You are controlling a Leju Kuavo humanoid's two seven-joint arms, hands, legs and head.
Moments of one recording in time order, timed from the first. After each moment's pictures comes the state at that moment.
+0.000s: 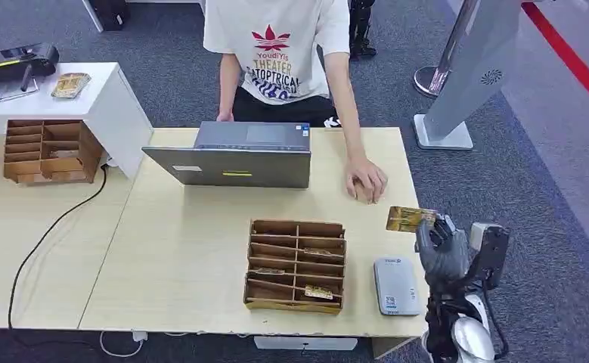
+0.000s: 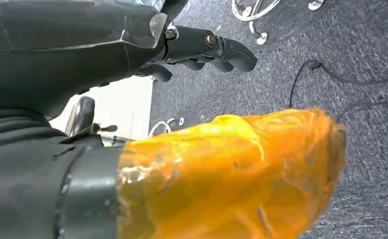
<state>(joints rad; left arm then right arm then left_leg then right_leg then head) -0.07 -0.19 0.83 -0.19 -1.42 0.24 0.35 -0.03 0.07 0.02 -1.56 -0.15 -0.11 -0.08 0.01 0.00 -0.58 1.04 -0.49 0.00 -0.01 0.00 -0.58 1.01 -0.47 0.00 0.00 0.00</state>
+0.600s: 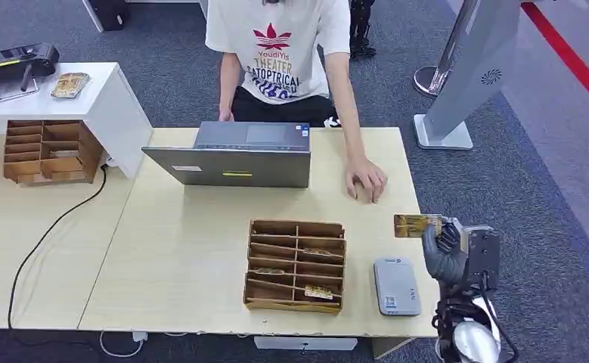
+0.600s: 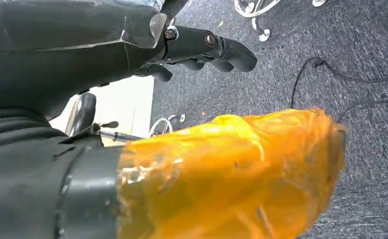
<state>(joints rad) -0.07 -0.19 0.84 -0.19 -1.41 0.24 0.35 -0.02 0.02 0.02 -1.56 0.07 -0.17 -0.09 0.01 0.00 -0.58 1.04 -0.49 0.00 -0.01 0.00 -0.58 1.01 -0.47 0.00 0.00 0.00</state>
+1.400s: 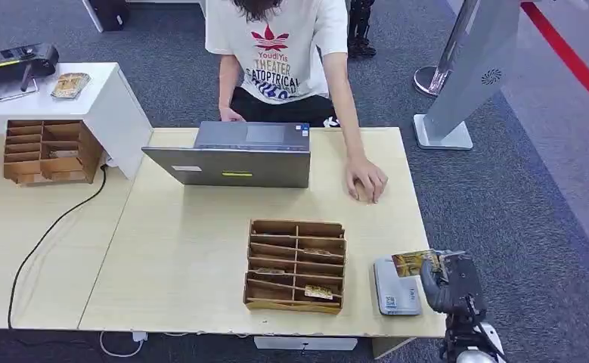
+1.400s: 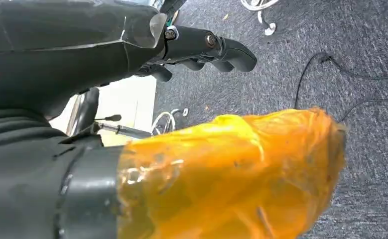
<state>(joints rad) -0.07 -0.19 0.86 -0.19 -1.40 0.24 0.35 0.10 -0.03 -0.01 -1.54 0.25 -0.12 -0.02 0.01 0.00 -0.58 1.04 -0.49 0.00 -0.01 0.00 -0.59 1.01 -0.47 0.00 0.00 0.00</state>
